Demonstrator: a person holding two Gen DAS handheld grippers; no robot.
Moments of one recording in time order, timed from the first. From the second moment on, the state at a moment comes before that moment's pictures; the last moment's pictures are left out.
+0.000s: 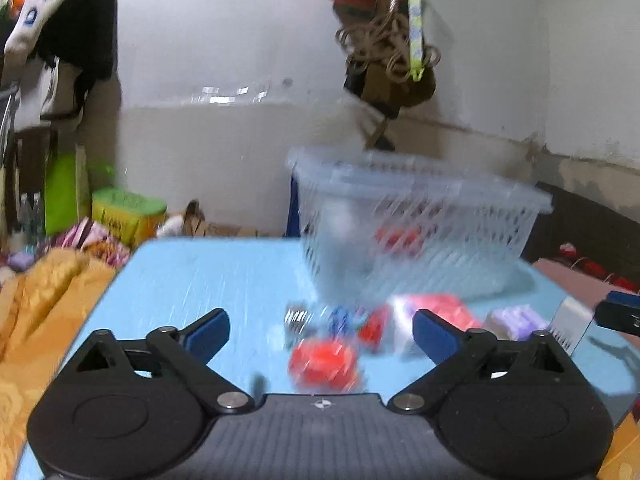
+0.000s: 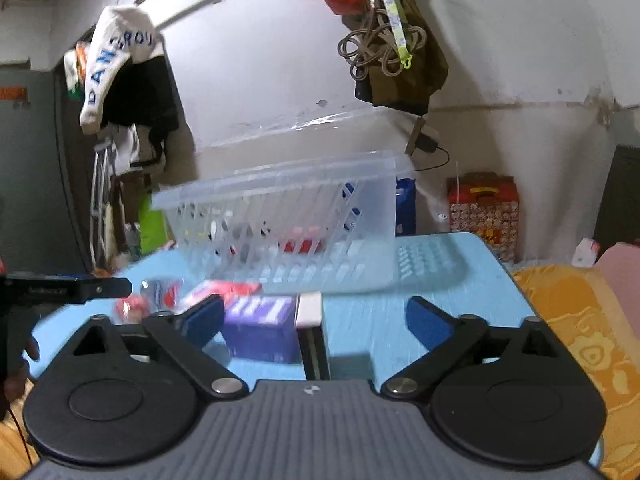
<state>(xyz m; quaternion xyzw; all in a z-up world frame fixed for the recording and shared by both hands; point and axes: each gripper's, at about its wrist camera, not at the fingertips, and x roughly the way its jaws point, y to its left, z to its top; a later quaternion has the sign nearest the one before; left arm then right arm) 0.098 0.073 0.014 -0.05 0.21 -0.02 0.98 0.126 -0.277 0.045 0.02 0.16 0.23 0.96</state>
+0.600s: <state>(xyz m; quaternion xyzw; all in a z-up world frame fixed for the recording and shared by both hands) 0.119 0.066 -0.003 -0.01 0.26 -0.03 0.97 0.136 -0.259 0.013 0.01 0.20 0.24 0.95</state>
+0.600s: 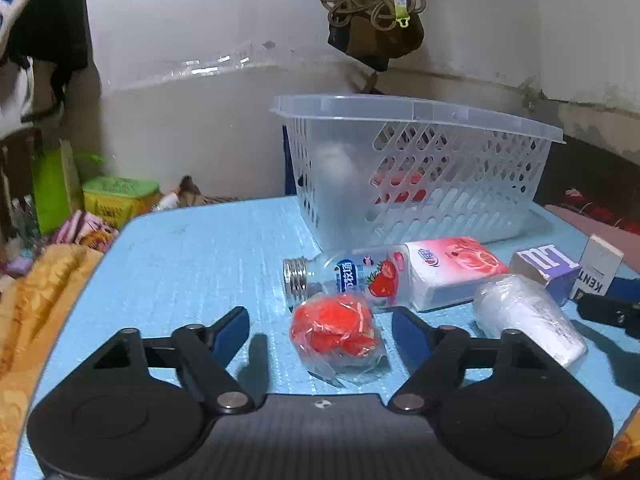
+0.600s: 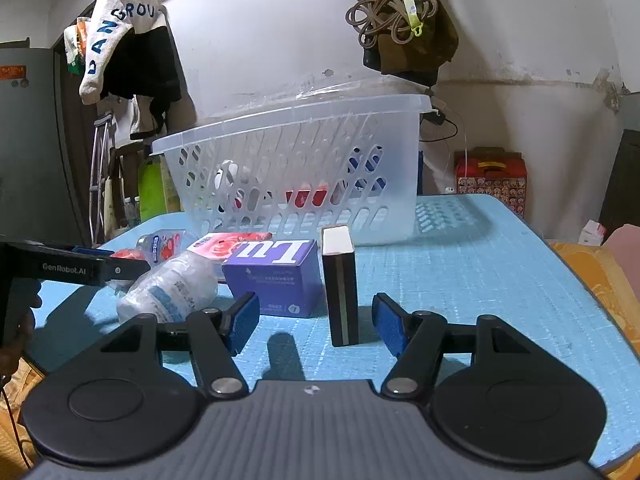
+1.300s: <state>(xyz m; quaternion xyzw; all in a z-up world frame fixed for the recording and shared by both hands) 0.111 0.070 -0.004 -0.02 0.23 -0.06 0.97 0.128 -0.270 0.004 0.04 0.19 0.24 0.95</state>
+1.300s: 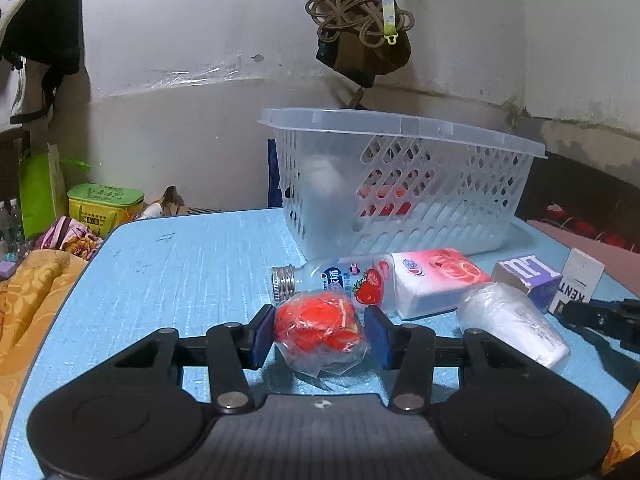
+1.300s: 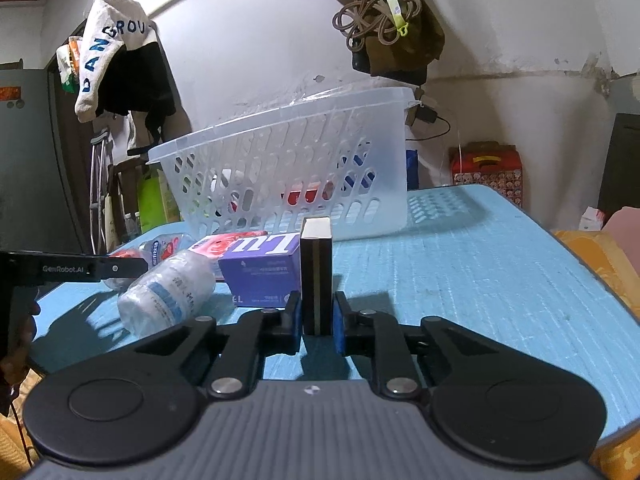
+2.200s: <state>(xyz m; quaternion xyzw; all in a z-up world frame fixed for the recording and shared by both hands) 0.084 0.068 0.007 -0.02 0.16 -0.05 0.99 0.114 -0.267 0.028 0.03 0.16 0.23 0.96</state>
